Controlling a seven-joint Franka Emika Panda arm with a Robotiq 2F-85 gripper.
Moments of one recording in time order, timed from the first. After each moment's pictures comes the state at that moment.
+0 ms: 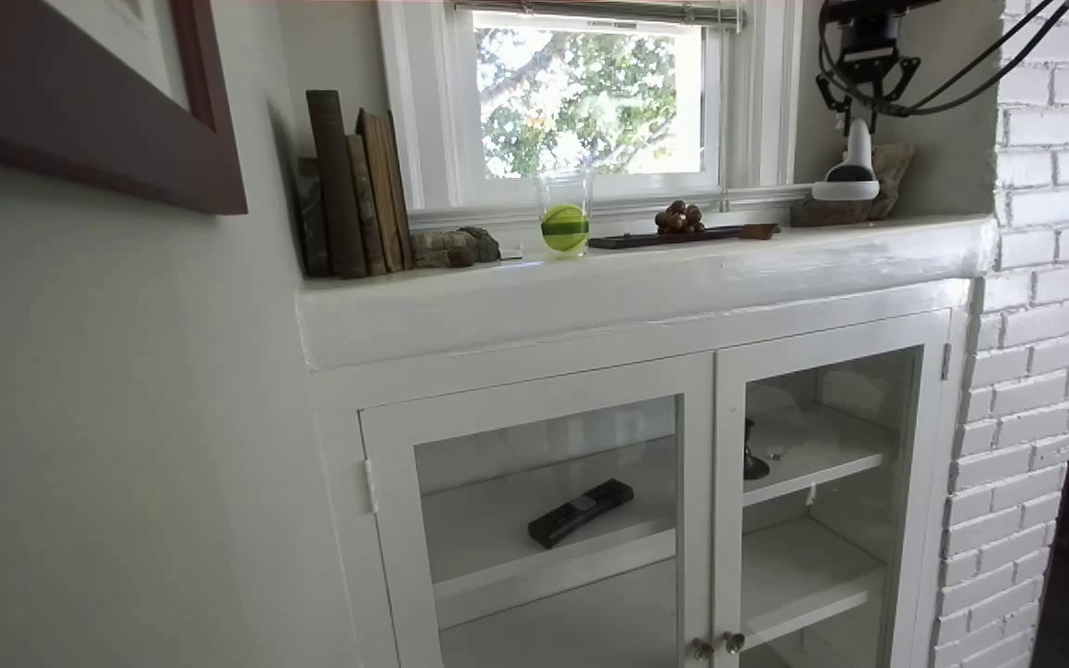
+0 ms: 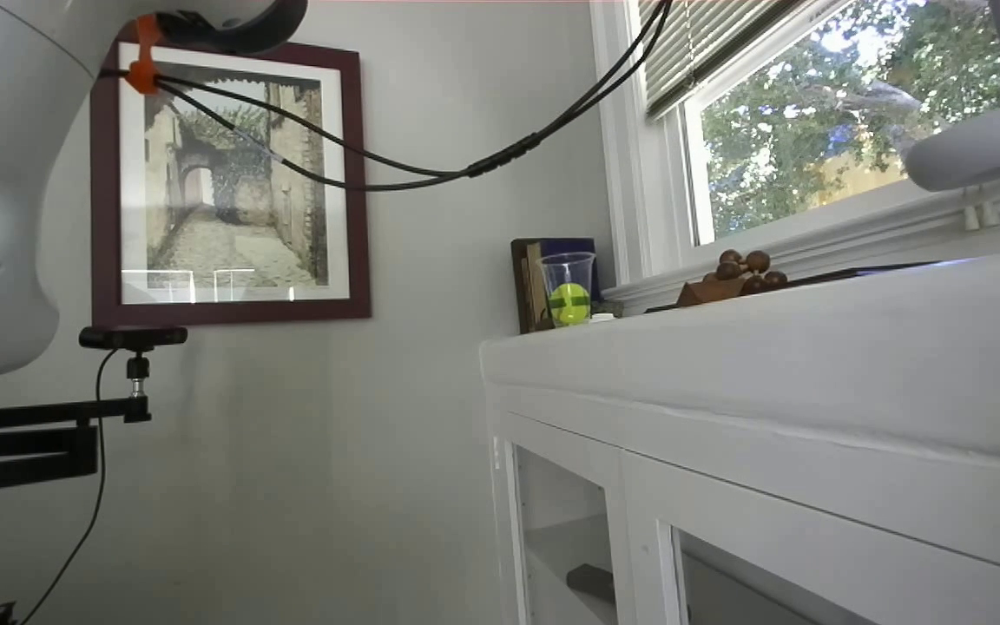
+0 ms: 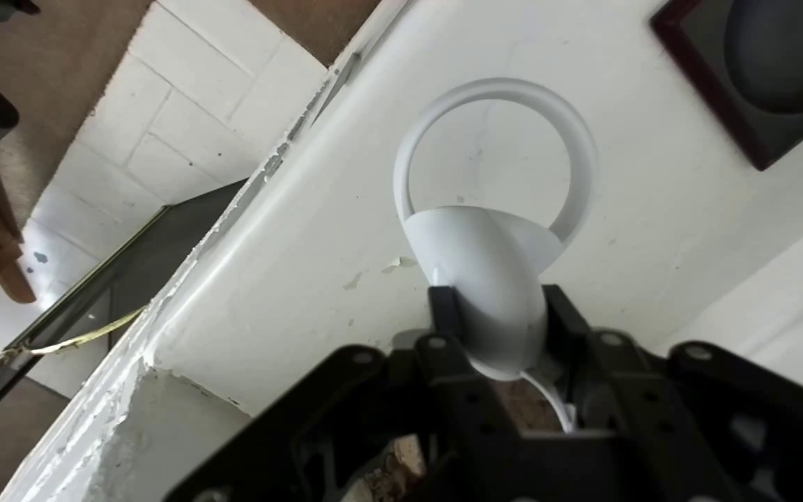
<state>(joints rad) -0.36 0.39 -0.36 -1.08 0.09 1.60 0.44</state>
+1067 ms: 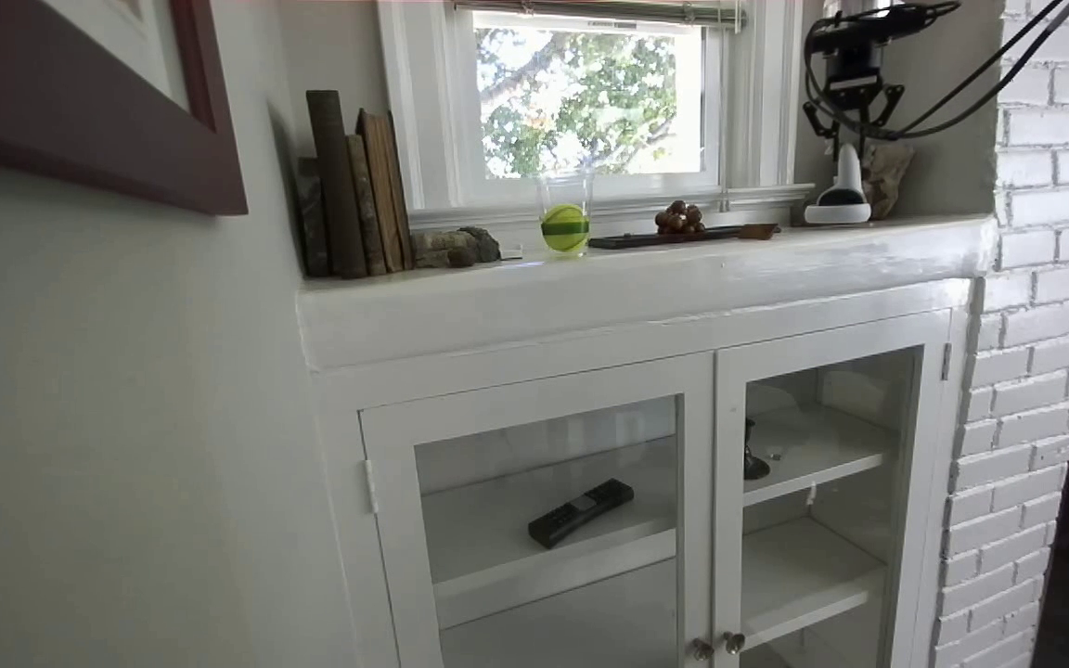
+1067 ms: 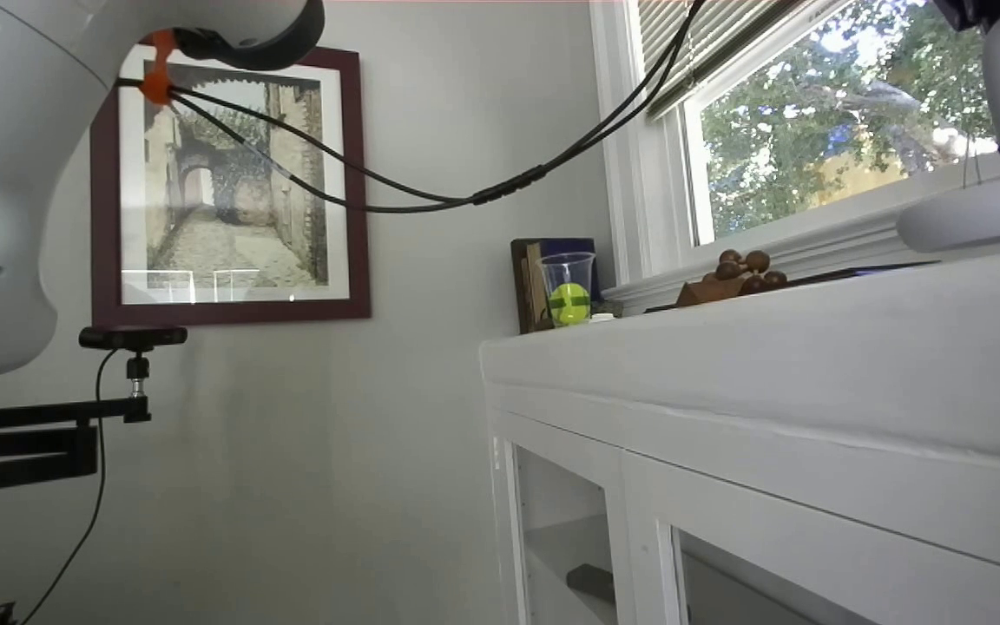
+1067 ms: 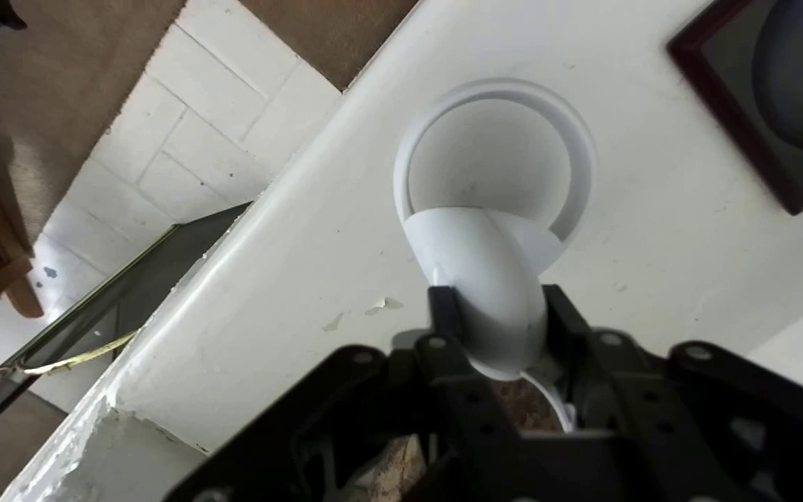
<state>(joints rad) -0.35 0.45 -0.36 -1.08 0.09 1.60 0.44</state>
